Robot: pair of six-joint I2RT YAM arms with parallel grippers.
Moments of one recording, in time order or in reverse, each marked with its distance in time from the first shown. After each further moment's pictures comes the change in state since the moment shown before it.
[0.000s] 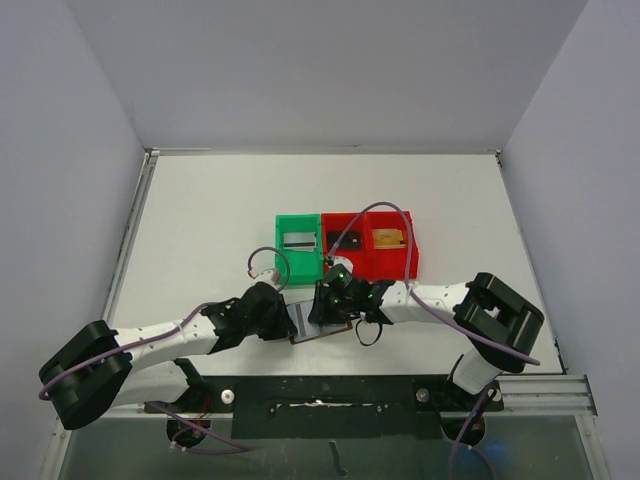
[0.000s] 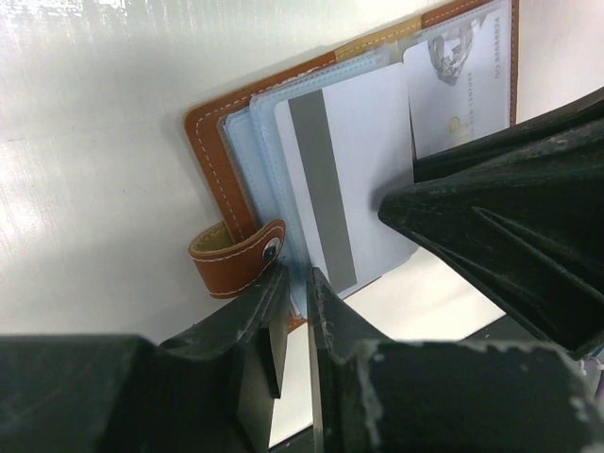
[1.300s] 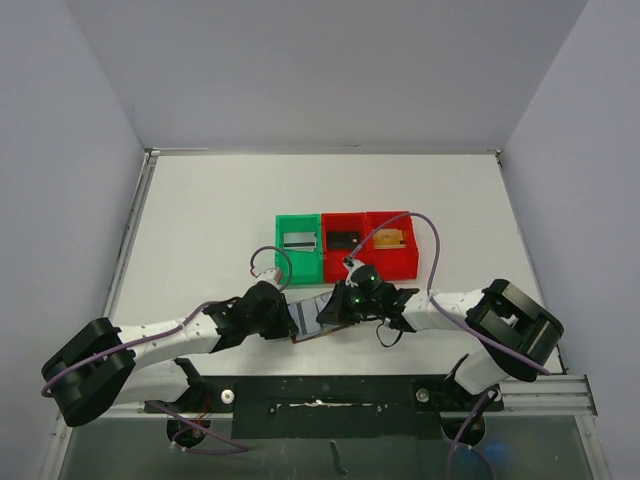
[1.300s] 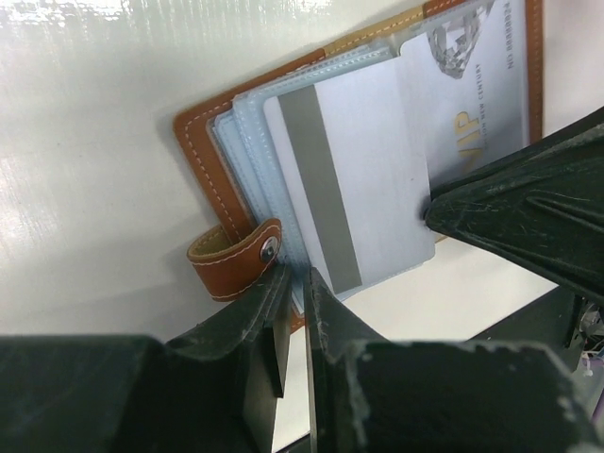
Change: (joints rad) left arm 0.000 0.021 0.010 0.018 -0.001 0.020; right arm -0.122 -0.091 -0.221 0.316 -0.236 0.079
